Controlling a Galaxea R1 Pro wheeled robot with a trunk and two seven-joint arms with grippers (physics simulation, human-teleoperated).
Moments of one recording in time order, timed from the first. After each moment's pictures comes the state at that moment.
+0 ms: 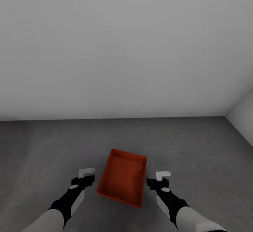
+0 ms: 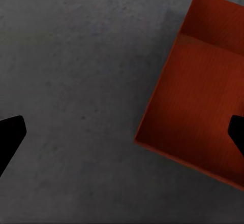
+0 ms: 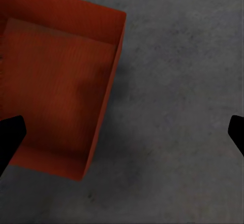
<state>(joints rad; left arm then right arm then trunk) -0.61 -0.01 -0.02 -0.40 0.12 0.02 0.16 -0.66 0.11 0.08 -0.23 -0.01 -0.06 -0.17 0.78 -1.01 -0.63</state>
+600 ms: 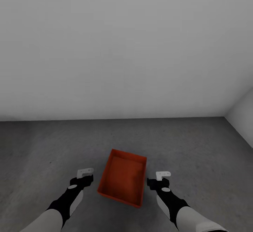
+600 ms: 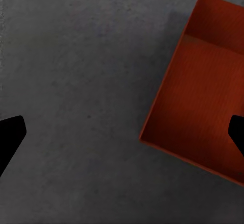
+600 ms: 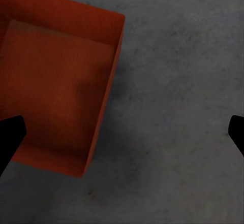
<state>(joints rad) -0.61 0.00 -0.02 -0.40 0.12 0.02 0.16 -0.66 0.11 0.08 -0.23 -0.01 -0.06 -0.17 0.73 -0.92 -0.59</state>
